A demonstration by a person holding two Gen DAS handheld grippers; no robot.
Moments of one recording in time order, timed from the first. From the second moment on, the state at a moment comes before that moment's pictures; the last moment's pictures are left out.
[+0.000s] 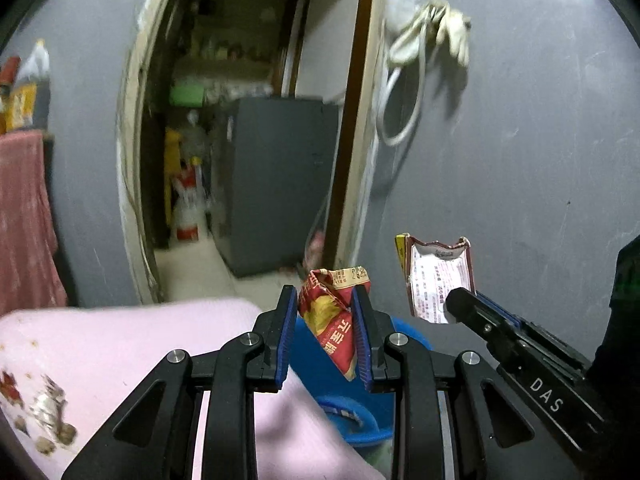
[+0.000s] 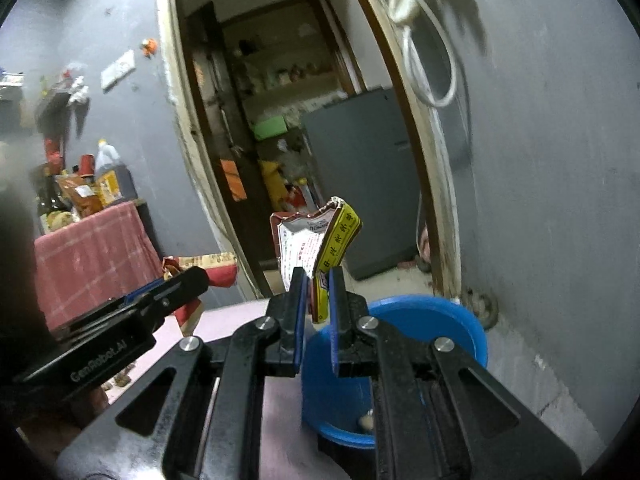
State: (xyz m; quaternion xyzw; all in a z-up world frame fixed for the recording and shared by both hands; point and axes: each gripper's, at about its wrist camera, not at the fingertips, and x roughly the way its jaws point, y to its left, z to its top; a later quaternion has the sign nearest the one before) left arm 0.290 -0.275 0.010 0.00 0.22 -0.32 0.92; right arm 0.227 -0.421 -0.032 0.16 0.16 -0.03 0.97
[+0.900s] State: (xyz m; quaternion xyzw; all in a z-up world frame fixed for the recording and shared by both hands) left arm 0.366 -0.303 -0.065 -0.01 0.41 -0.31 0.86; right arm 0.272 -0.447 -0.097 0.22 0.27 -0.06 0.94
